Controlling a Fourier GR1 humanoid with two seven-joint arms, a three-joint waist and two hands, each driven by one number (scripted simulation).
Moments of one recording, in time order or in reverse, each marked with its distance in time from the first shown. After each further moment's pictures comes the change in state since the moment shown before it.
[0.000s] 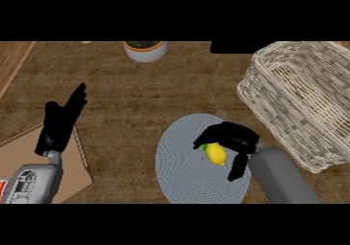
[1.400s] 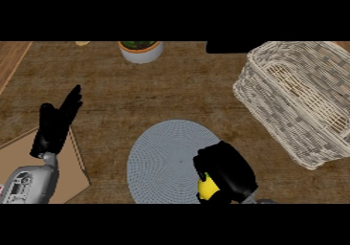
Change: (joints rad) left arm 0.012 0.002 0.032 0.009 -0.010 -0.013 -0.012; right arm 0.393 0.122 0.193 -0.731 0.238 -0.012 0.727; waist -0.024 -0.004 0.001
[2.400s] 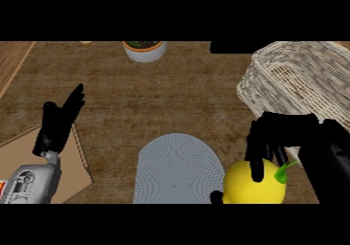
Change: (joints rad) left arm -0.010 -0.008 -0.004 -0.001 -0.005 -0.008 0.009; right arm -0.417 0.018 -0.238 -0.649 -0.658 0.256 0.852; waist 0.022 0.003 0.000
